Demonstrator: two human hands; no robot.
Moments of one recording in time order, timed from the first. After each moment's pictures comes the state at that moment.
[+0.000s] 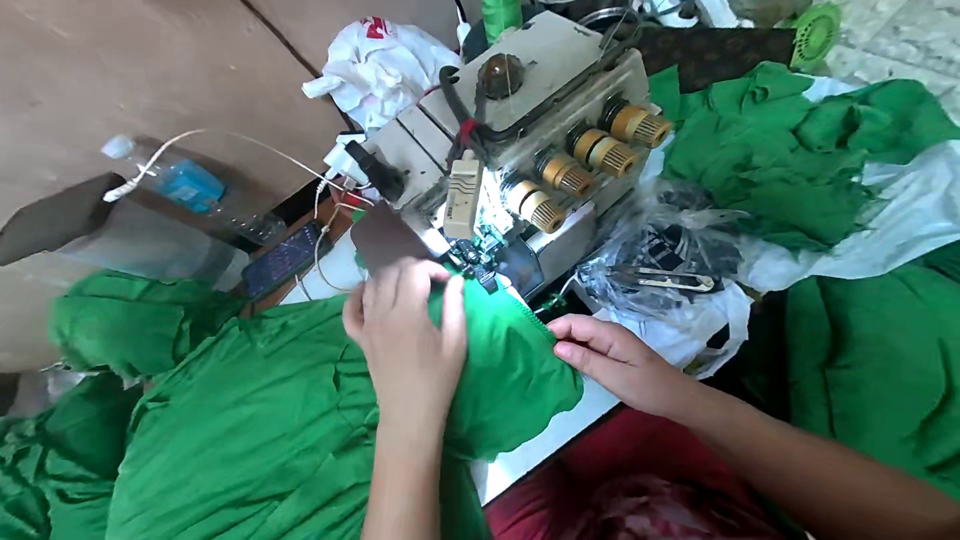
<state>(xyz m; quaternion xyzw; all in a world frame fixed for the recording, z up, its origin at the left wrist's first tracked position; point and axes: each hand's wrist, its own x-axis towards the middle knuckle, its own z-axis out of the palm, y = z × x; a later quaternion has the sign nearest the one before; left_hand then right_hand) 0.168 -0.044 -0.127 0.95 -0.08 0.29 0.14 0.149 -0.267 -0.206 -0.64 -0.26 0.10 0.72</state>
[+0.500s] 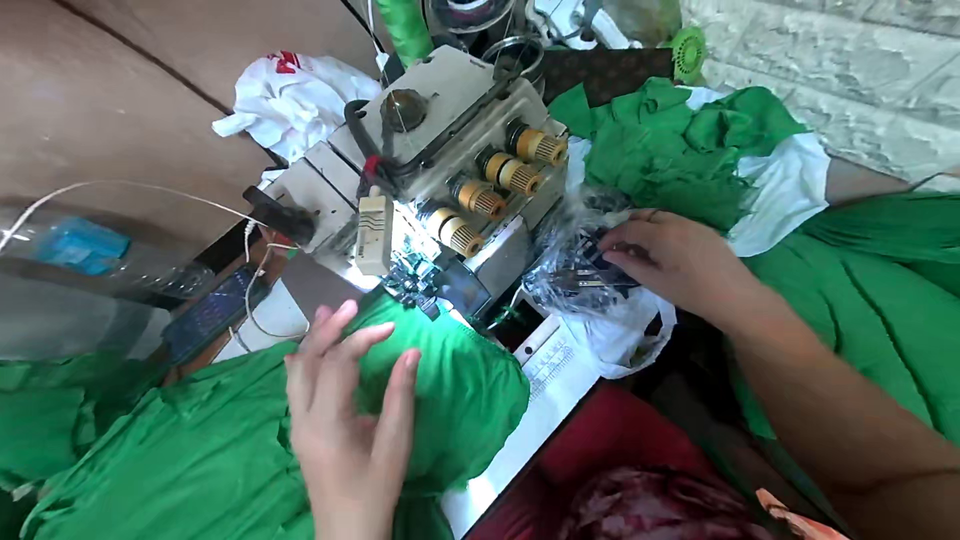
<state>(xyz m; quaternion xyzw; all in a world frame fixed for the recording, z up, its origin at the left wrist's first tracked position) 0.137 -0.033 -0.122 0.91 -0.15 0.25 0.28 0.190 -0.382 -0.172 -0.95 -0.11 -0.08 0.28</state>
